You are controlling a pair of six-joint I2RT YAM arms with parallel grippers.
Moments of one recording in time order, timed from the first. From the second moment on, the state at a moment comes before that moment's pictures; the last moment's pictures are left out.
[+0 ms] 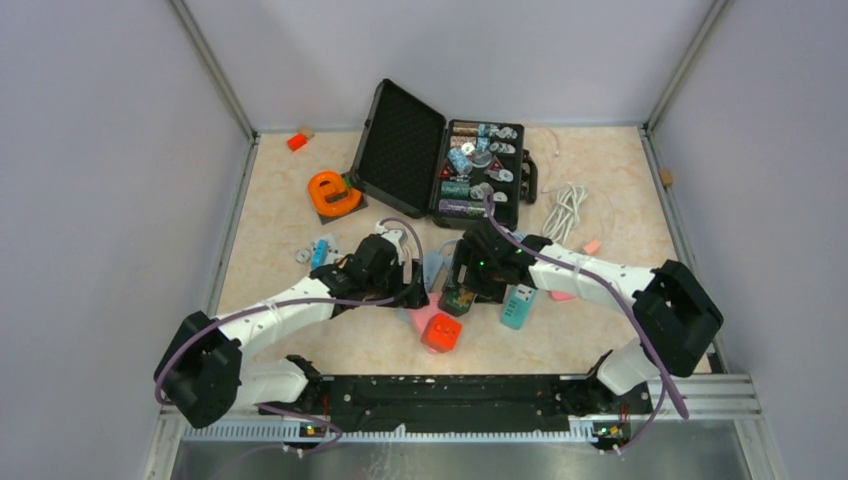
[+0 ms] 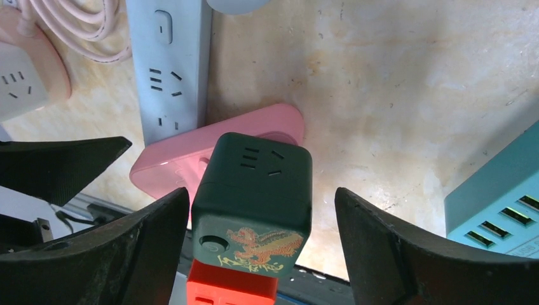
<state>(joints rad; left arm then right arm) -0.69 1.21 0.65 -0.32 0.11 -0.57 0.82 1.49 0.95 -0.49 -0.03 1.06</state>
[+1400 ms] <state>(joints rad) -0.69 1.29 0.55 -0.15 0.16 -0.79 0.84 1.46 0.88 -0.37 0.00 0.99</state>
